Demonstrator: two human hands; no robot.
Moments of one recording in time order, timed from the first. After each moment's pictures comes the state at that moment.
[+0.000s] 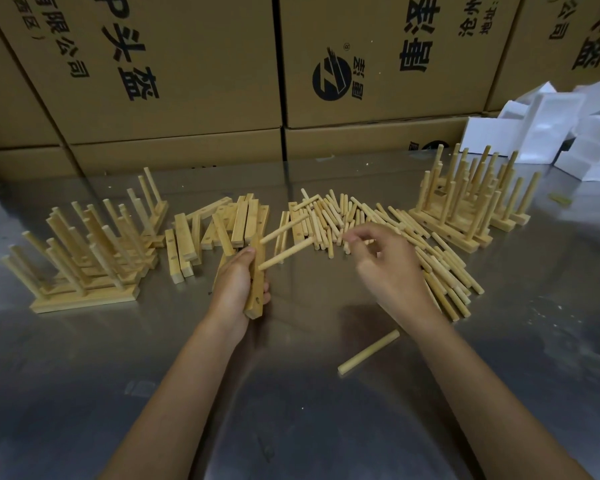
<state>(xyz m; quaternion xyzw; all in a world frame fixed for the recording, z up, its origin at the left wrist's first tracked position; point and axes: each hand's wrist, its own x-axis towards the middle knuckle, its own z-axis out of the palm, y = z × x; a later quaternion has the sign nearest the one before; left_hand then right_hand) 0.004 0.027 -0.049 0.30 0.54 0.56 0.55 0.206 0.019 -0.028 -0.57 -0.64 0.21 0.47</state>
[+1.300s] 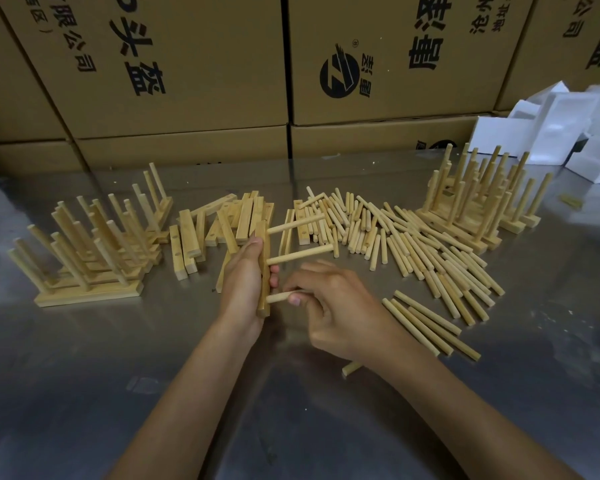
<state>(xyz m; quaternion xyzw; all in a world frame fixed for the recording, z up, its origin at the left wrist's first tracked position) 0.019 0.016 -0.040 0.28 0.52 0.62 0.52 0.162 -0.015 -0.027 -0.34 -0.86 0.14 0.35</state>
